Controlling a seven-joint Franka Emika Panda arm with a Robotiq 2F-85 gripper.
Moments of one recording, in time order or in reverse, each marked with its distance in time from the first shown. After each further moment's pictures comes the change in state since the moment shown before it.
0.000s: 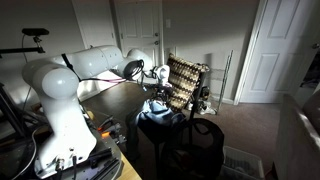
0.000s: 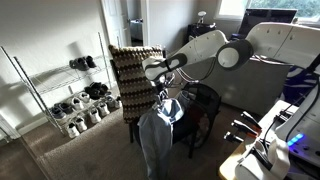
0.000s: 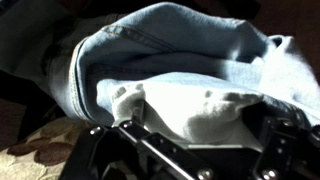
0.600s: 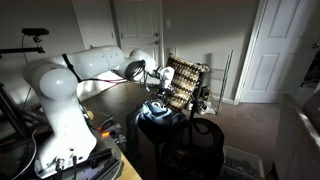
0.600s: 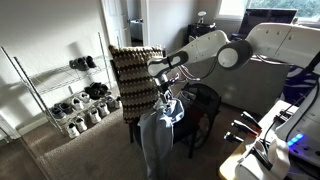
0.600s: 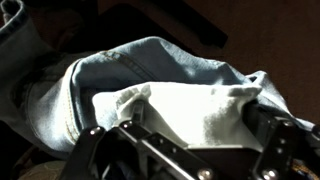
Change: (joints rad) arm -0.041 0.004 -0.026 0.008 0.112 -0.140 -0.112
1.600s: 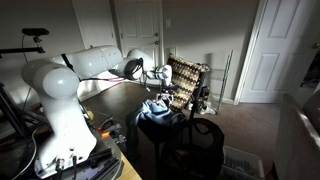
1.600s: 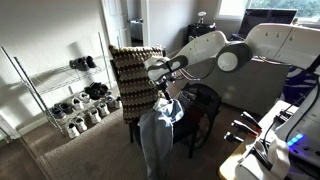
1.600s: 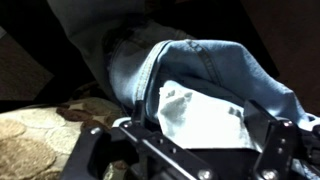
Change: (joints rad) arm 0.060 0.000 -0.098 0.014 -0.130 0.130 -0.374
